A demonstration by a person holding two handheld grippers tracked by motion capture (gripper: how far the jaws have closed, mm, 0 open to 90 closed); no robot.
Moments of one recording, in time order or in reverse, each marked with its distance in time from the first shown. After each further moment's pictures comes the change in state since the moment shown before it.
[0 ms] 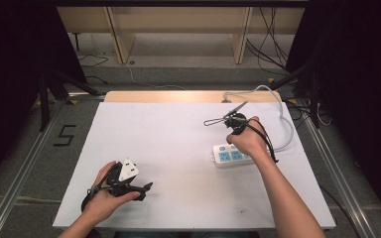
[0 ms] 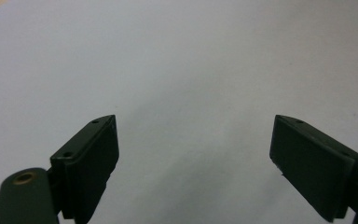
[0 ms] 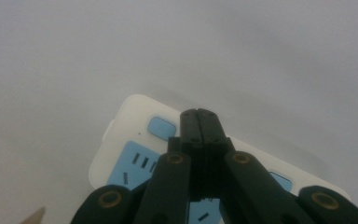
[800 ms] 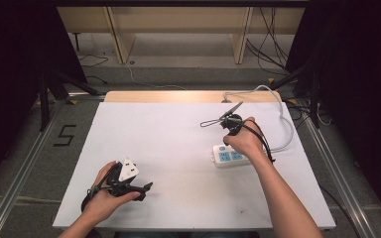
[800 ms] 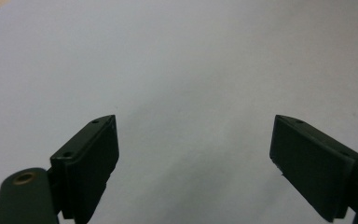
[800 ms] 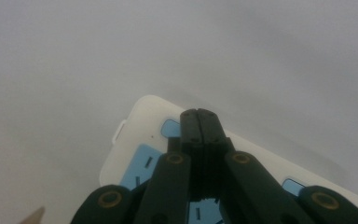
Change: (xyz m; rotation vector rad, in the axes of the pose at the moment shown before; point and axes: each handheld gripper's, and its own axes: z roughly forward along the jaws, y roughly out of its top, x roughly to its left) left arm 0.000 0.000 0.000 0.000 0.002 0.002; right arm 0.008 0.005 0.006 0.029 0.014 -0.009
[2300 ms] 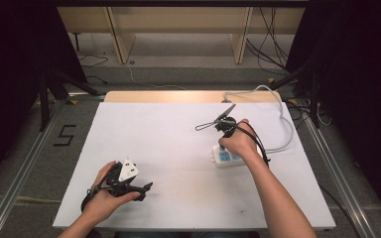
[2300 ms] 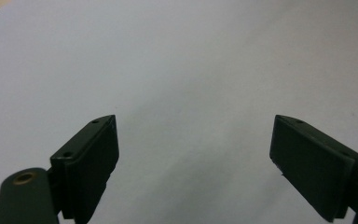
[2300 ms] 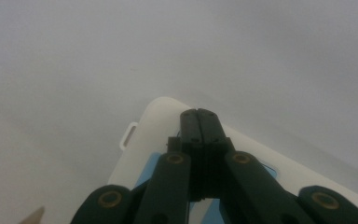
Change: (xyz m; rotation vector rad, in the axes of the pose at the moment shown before) left arm 0.000 0.000 0.000 -0.003 -0.001 0.002; right arm 0.009 0.005 0.016 0.051 0.006 -0.017
